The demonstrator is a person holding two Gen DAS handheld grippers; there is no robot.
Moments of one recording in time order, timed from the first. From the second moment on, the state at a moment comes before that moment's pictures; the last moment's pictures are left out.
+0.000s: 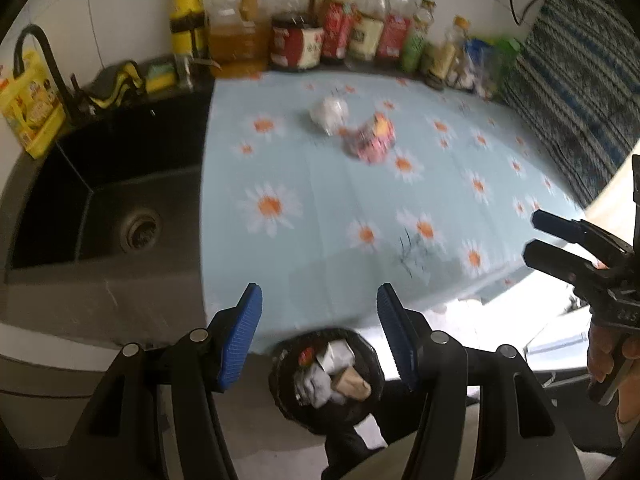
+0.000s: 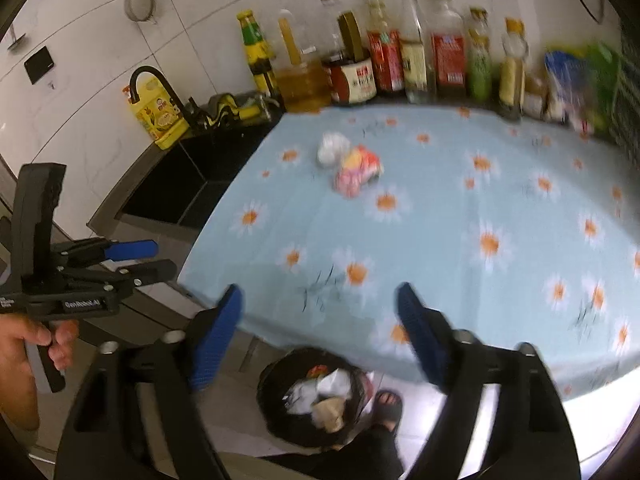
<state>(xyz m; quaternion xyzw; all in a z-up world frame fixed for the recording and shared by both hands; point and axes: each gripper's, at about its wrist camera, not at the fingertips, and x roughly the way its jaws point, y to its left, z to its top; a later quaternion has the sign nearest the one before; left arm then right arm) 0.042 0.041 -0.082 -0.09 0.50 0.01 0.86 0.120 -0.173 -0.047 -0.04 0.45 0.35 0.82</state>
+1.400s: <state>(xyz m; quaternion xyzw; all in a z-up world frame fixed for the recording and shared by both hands) 0.184 0.063 -0.094 -0.17 0.54 0.19 0.80 0.322 -0.074 -0.146 -0.11 0.51 0.51 0.69</state>
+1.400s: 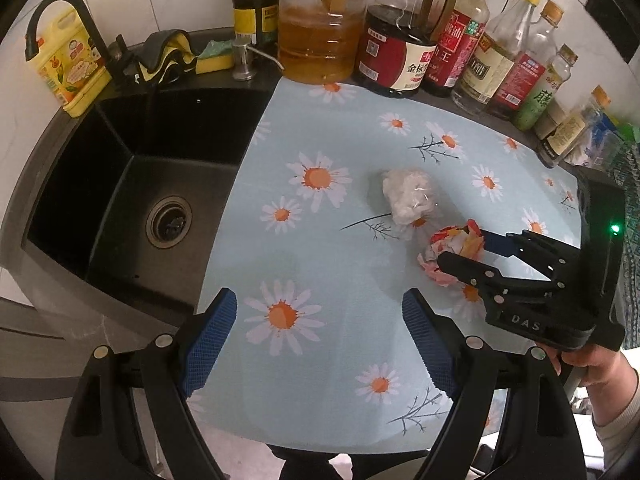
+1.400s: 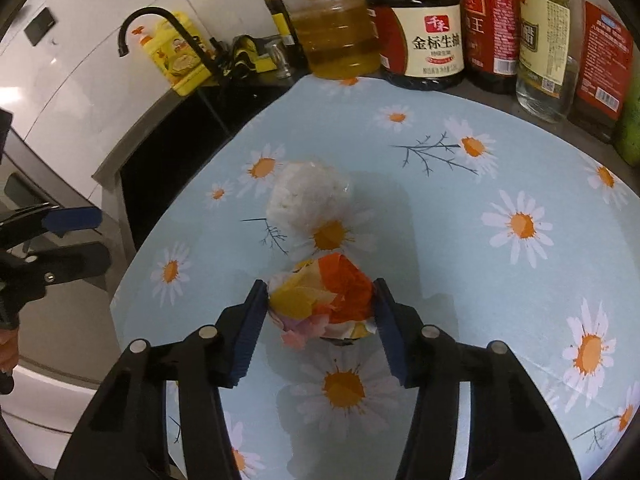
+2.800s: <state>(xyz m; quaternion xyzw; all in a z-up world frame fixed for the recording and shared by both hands) 0.325 0.036 -0.163 -0.09 0.58 0.14 0.80 0.350 -0.235 -0.119 -0.01 0.48 0.46 0.75</state>
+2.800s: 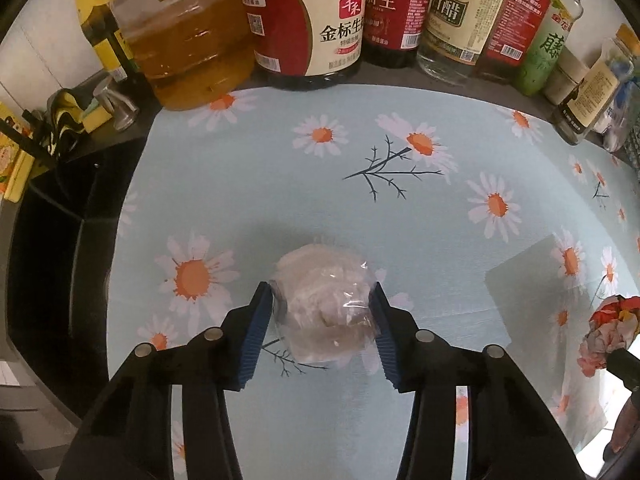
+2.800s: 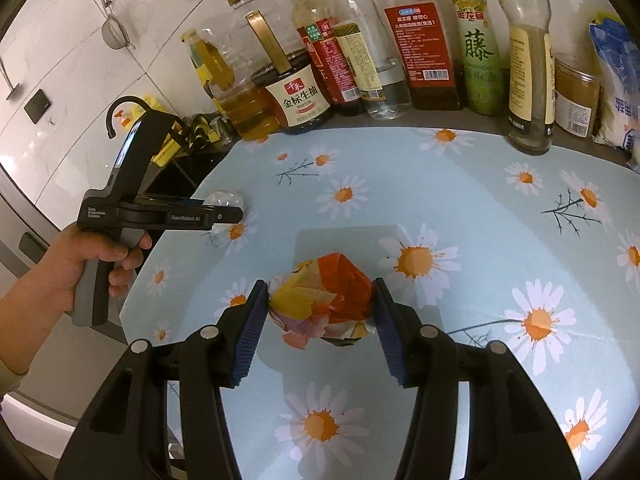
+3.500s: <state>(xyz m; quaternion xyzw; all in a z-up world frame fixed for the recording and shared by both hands) 0.248 0.007 -0.108 -0.09 0.54 0.09 0.83 0.298 -0.224 -0.094 -0.01 0.46 0.44 0.77</state>
